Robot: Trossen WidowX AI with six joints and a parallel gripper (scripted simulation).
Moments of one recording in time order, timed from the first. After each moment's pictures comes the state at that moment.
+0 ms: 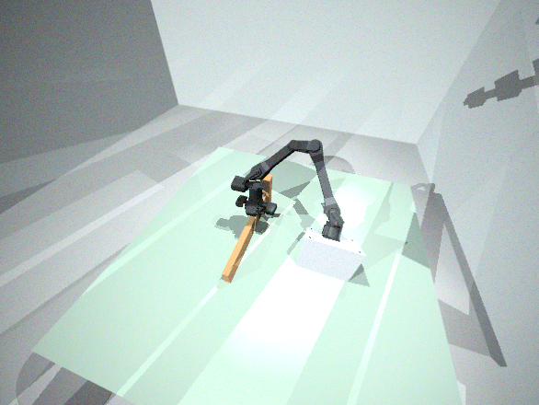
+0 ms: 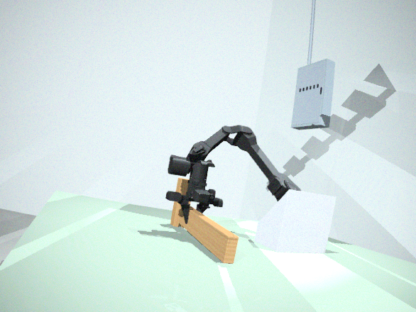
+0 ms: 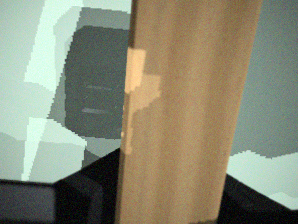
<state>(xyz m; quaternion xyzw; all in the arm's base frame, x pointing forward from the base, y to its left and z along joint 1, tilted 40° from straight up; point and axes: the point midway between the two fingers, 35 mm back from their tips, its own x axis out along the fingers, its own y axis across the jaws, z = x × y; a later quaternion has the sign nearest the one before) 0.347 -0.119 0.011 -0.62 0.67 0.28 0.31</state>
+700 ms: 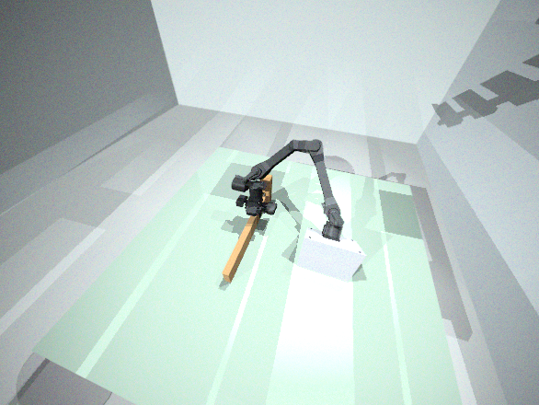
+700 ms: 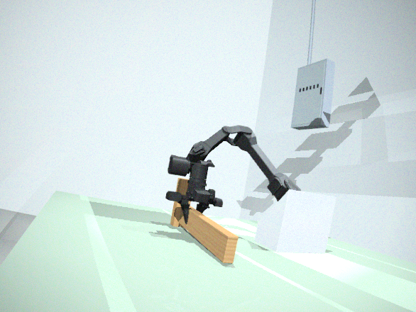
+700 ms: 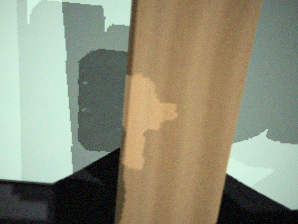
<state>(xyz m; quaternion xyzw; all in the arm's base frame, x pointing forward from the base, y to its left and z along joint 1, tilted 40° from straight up) 0.347 -0.120 0.013 -0.62 0.66 0.28 0.31</state>
